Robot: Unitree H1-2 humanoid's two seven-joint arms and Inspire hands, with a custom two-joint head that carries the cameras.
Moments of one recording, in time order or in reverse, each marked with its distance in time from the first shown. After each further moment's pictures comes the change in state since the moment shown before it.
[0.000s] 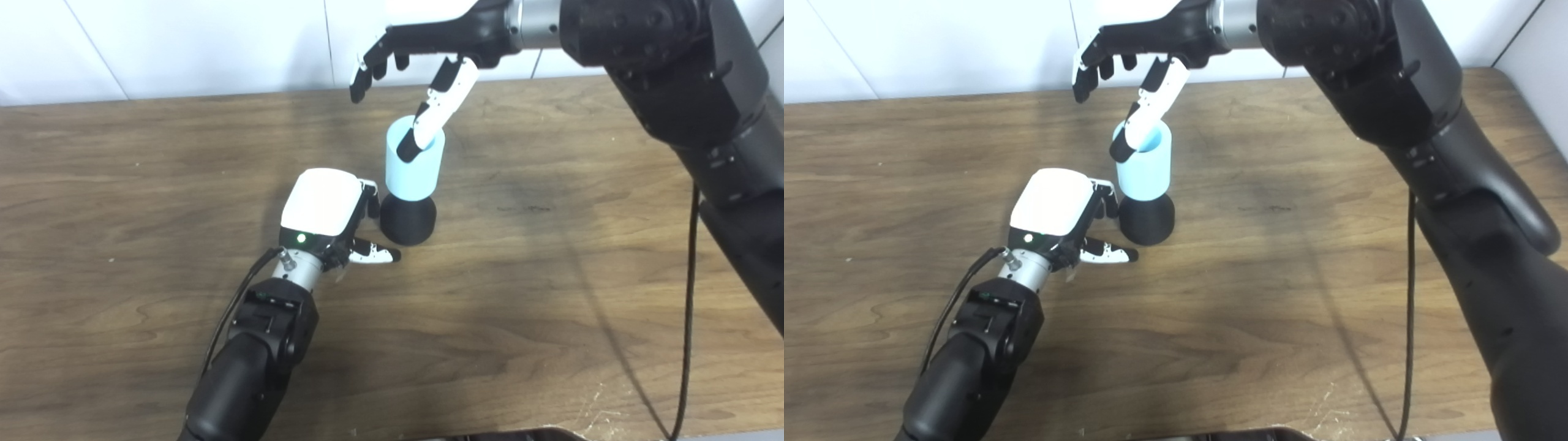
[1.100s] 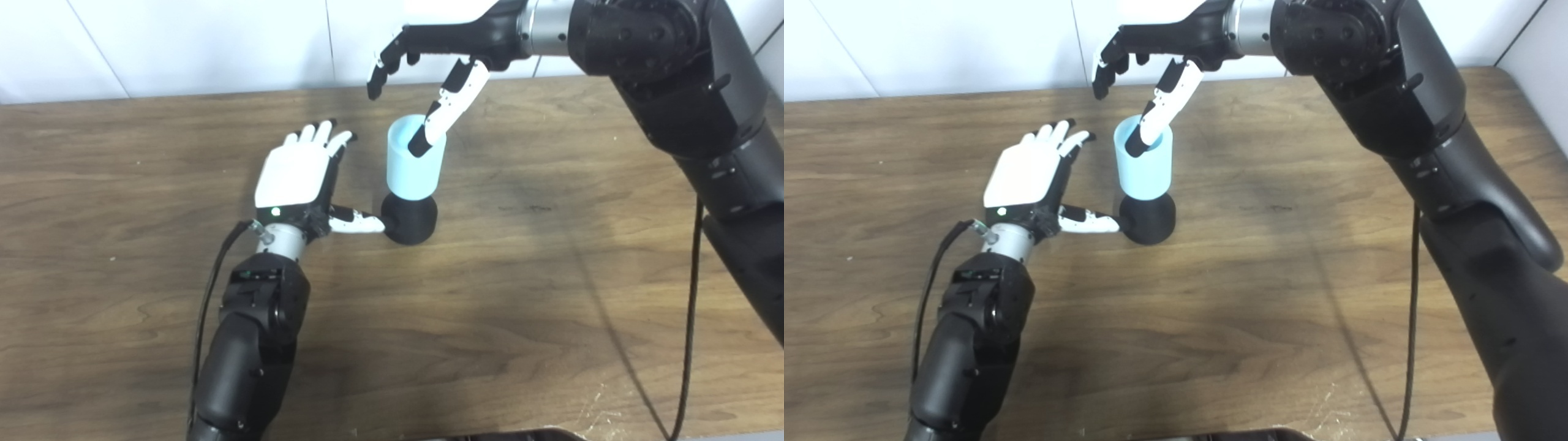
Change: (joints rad) left arm -0.024 -0.118 0.161 -0.021 -0.099 0.095 -0.097; right arm 0.041 -0.001 -0.020 0.059 -0.036 -0.035 -0.044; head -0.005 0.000
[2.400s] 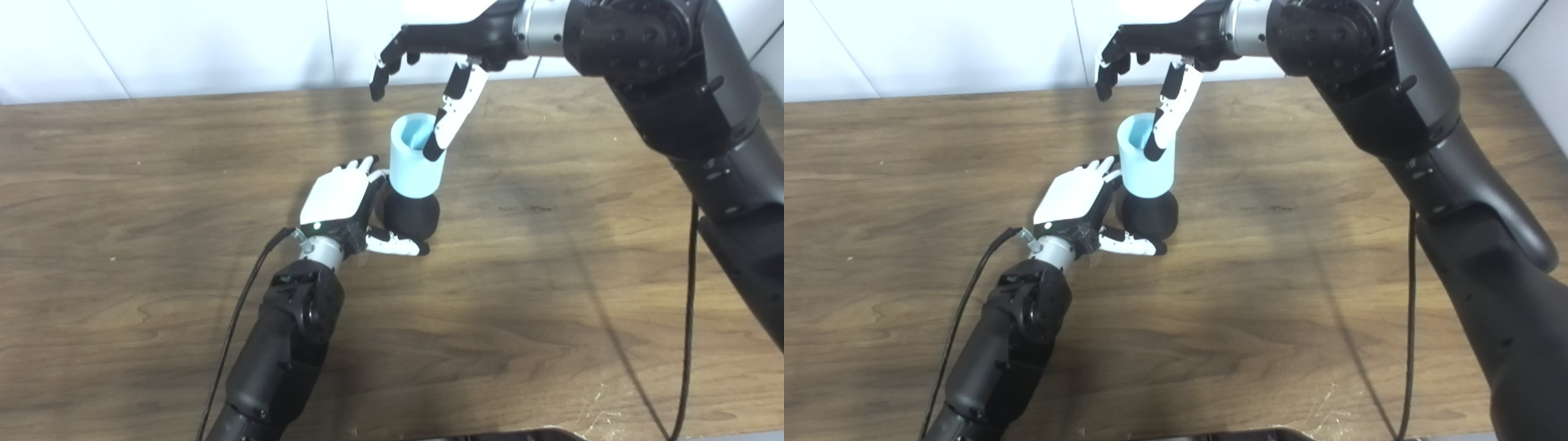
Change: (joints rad) left arm -0.026 -0.011 -0.125 0.158 -0.135 0.062 0.070; right arm 0.000 0.010 0.003 -0.004 -0.017 0.032 0.002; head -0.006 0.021
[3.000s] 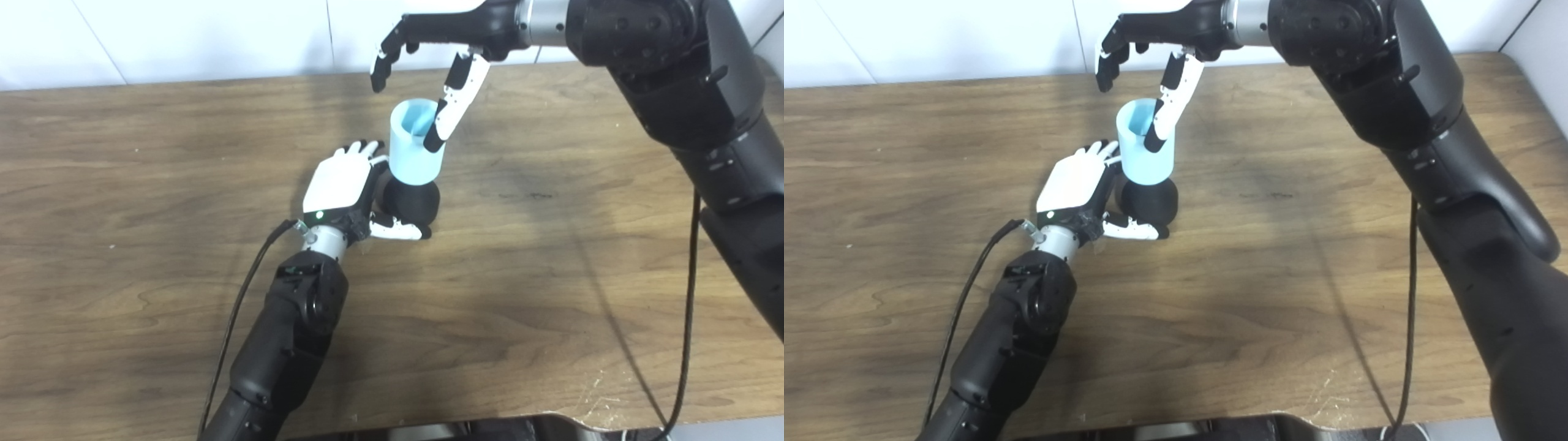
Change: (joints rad) left arm 0.001 0.006 -0.017 0.042 -0.078 -0.052 0.153; right arm 0.013 0.001 0.000 -0.002 0.007 -0.005 0.000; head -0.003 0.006
